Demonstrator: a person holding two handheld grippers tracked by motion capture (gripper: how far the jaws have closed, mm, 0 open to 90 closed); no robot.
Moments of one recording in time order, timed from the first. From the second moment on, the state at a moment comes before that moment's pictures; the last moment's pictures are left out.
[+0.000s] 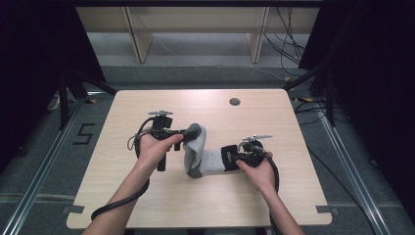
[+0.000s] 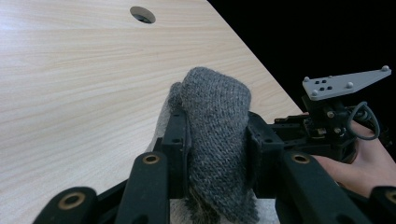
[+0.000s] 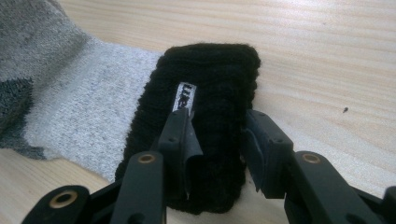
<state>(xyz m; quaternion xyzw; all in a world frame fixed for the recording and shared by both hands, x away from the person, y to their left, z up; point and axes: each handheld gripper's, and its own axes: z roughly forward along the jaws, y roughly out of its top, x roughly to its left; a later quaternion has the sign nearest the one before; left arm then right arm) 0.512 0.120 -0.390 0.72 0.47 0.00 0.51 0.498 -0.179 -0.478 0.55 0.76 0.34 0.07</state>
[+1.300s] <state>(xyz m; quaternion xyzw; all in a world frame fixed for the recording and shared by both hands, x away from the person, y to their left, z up) 0.515 0.020 -0.422 0.80 0.43 0.06 0.42 0.495 -0.186 -0.480 0.54 0.76 0.36 0.07</state>
